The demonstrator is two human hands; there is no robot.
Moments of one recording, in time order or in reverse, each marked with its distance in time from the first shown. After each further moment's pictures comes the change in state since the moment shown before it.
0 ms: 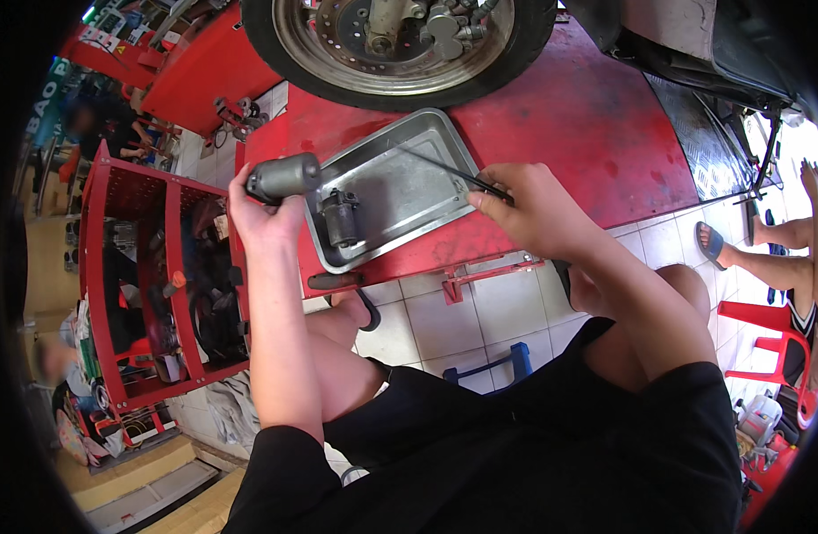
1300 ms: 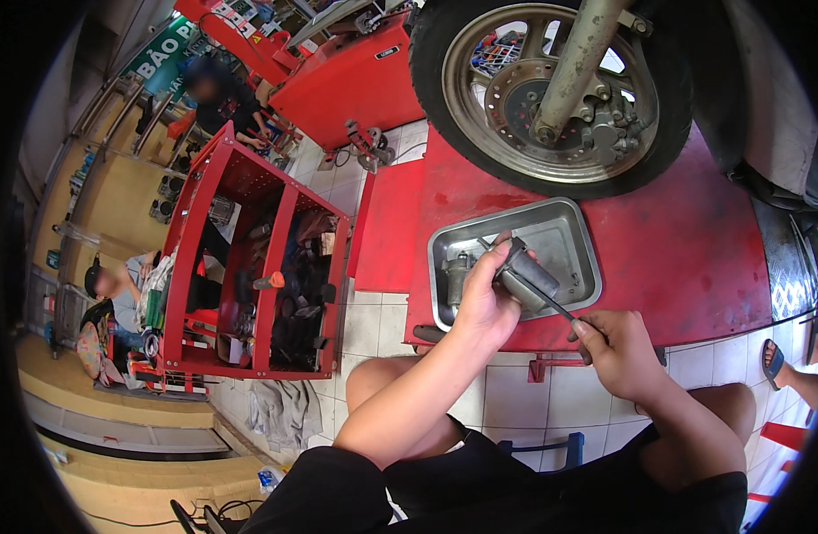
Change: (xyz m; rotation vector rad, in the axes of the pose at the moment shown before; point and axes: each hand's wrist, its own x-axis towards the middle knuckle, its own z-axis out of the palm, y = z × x) left_hand -0.049 -0.095 -0.032 0.252 -0.364 -0.207; right_hand -0.017 -0.021 0.027 0.165 -0.106 0.131
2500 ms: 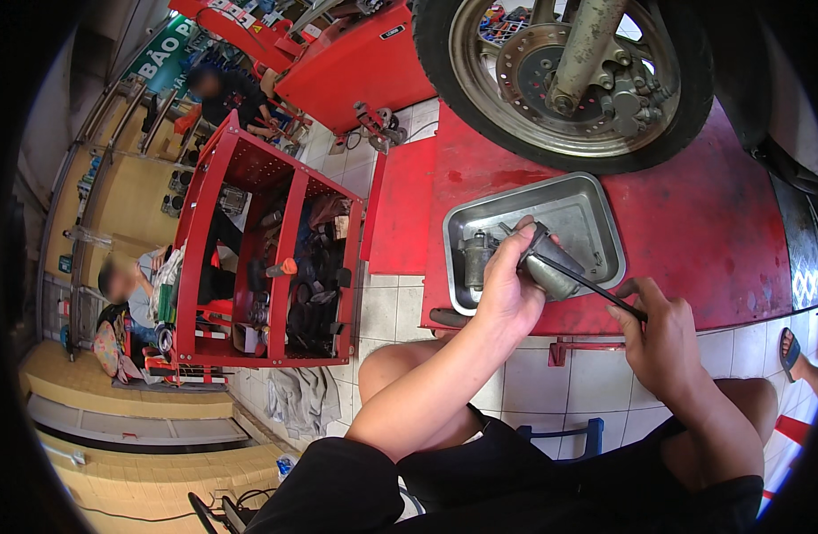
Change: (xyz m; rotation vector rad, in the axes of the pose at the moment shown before) left_hand -0.001 -0.008 -0.006 -0.025 0.048 -0.019; right_hand -0.006 0.009 0.001 -0.339 0.327 -0.270
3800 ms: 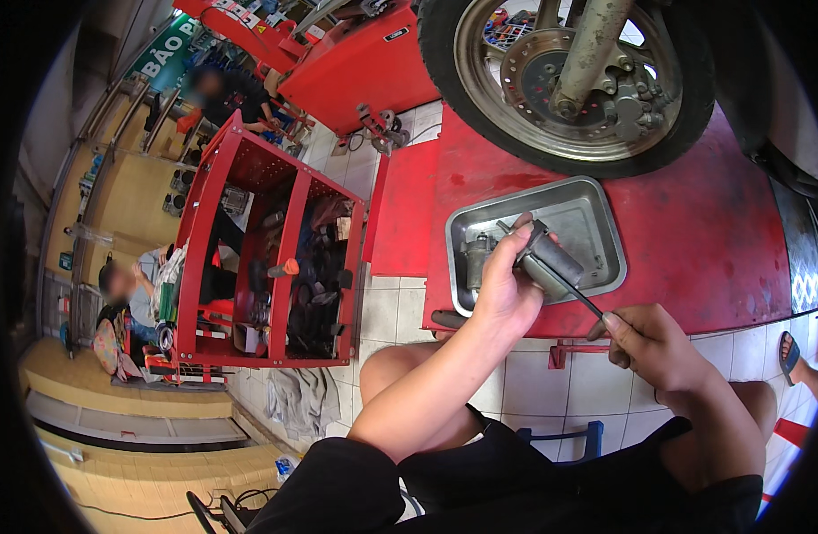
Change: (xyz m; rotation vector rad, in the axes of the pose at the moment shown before) left_hand -0.002 0.009 0.005 0.013 -0.043 0.014; right_hand 0.007 -0.014 -0.015 0.589 -0.500 0.480
